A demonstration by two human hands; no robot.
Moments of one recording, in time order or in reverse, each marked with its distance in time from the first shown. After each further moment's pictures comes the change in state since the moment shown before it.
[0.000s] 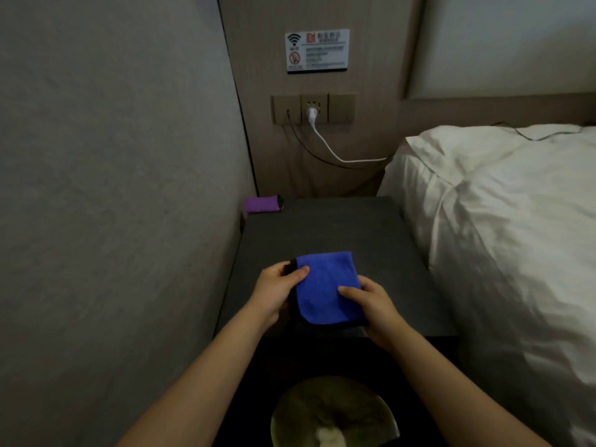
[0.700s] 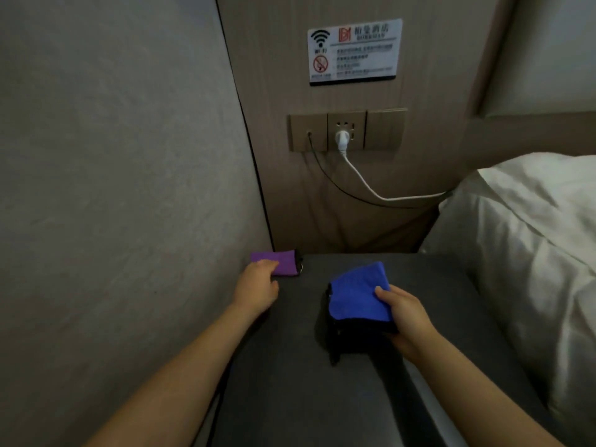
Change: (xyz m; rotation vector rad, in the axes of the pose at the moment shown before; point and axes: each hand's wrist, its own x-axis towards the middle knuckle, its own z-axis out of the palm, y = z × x) left_hand 0.281 0.066 -0.081 1.374 0.210 0.401; right_hand 0.228 -0.079 -0.001 0.199 0.155 0.149
